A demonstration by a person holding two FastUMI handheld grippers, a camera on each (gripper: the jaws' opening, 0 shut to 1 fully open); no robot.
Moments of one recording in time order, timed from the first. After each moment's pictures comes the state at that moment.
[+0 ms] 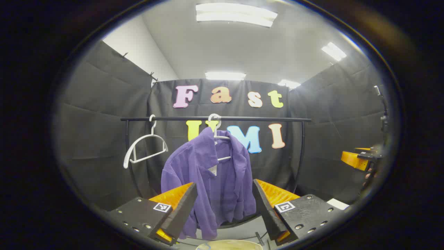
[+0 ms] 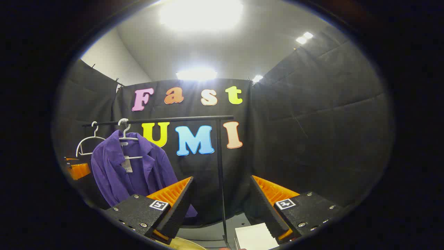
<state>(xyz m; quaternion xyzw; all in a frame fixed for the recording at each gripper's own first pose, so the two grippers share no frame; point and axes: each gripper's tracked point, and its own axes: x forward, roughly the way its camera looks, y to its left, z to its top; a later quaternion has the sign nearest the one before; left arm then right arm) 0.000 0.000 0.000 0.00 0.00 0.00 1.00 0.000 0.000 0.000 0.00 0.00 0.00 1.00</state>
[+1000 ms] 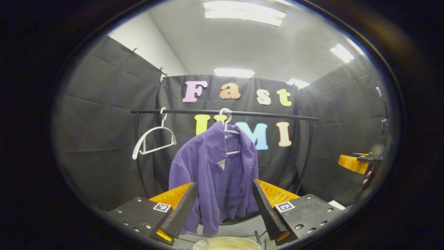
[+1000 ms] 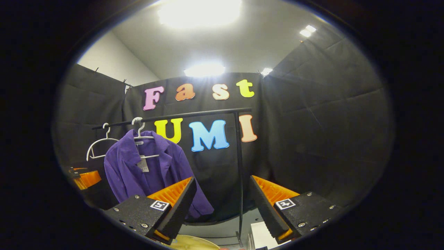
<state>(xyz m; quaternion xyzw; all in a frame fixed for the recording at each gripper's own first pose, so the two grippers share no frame) -0.016 0.028 -0.010 -0.02 0.02 0.04 1.00 0.004 0.058 -0.009 0.03 0.03 0.06 1.00</state>
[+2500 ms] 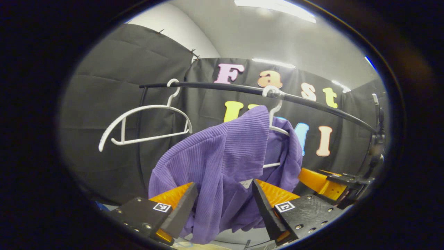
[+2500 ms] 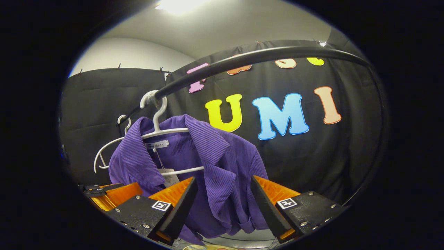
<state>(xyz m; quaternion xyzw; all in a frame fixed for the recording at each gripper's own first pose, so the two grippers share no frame) 0.188 0.089 -0.046 -0.10 0.06 0.19 0.97 0.222 0.290 -0.052 0.05 0.11 0.30 0.94</state>
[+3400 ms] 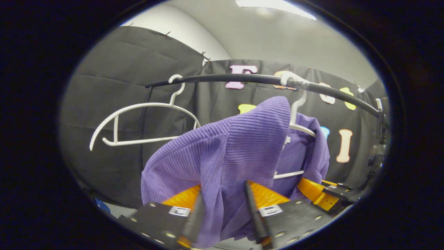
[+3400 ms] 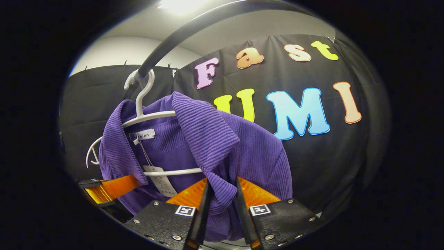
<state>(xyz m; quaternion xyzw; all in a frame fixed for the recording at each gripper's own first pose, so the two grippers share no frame) 0.226 0.126 -0.061 -0.07 0.04 0.28 0.96 0.284 0.340 -0.080 0.03 0.10 0.36 0.93</state>
